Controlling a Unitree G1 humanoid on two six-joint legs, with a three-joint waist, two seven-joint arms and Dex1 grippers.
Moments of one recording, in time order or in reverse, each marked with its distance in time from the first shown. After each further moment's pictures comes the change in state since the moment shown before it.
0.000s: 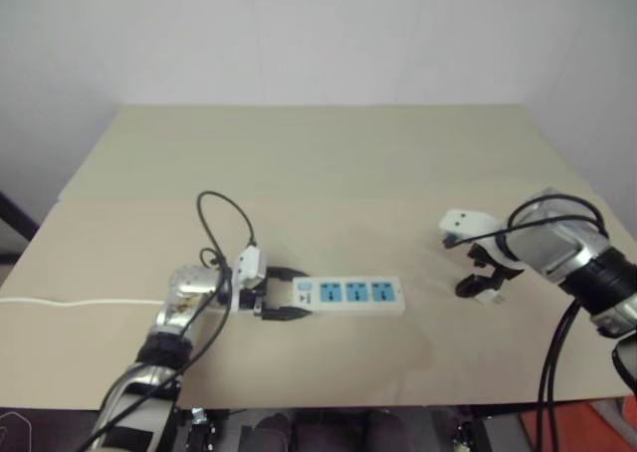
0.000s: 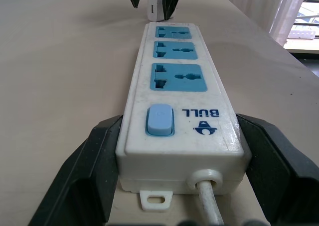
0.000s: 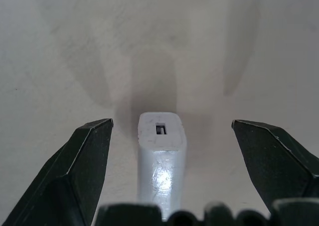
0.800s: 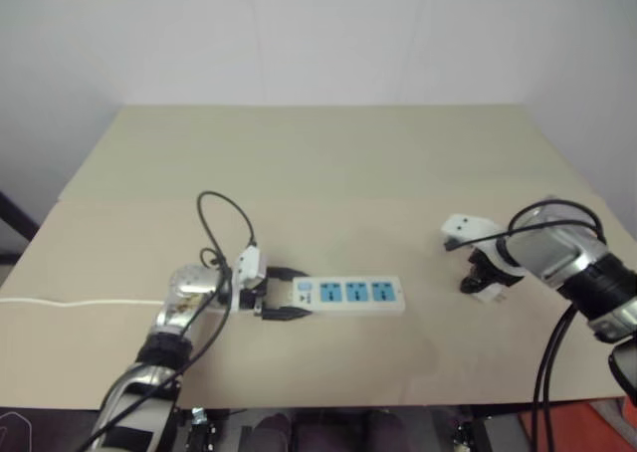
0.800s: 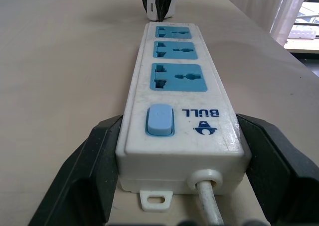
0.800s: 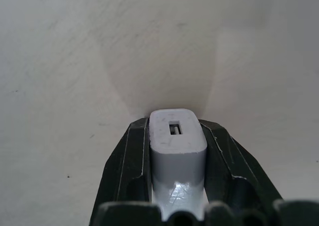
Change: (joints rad) left arm 0.000 0.003 -0.003 0.001 -0.003 -0.001 0.002; right arm 0.038 -0.005 -0.057 -0.050 0.009 0.045 -0.001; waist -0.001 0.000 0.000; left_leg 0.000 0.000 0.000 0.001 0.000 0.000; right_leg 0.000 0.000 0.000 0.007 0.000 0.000
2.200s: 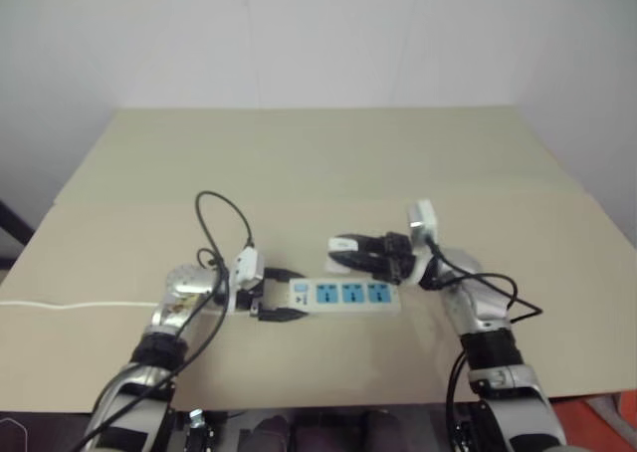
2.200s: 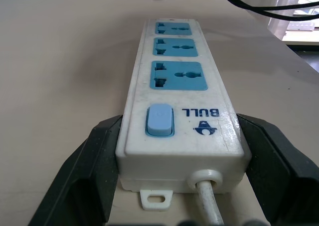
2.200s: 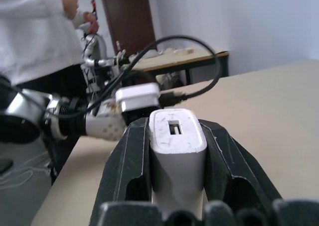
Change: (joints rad) left arm 0.004 0.032 -0.020 -0.006 -0.006 -0.002 0.006; right arm 0.404 0.742 -0.705 0.170 0.549 -1.029 0.097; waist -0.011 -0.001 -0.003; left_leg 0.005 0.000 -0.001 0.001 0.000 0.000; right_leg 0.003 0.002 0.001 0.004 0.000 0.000
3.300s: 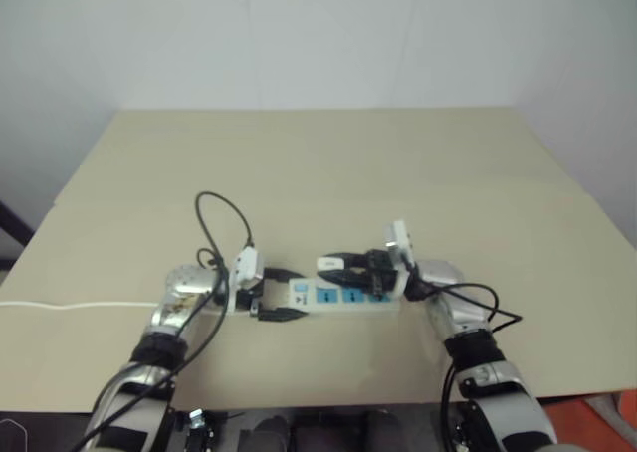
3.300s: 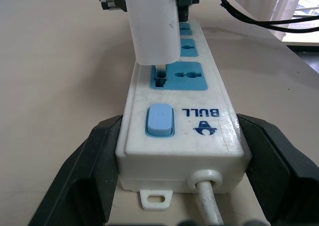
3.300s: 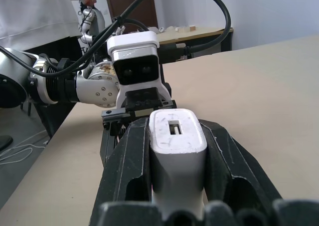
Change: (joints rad) left arm -0.002 -0.001 0.000 0.006 -0.003 0.003 0.007; right arm -0.015 0.030 0.057 0.159 -0.079 -0.123 -0.006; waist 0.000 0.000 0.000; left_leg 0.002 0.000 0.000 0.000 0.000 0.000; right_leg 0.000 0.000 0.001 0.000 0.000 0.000
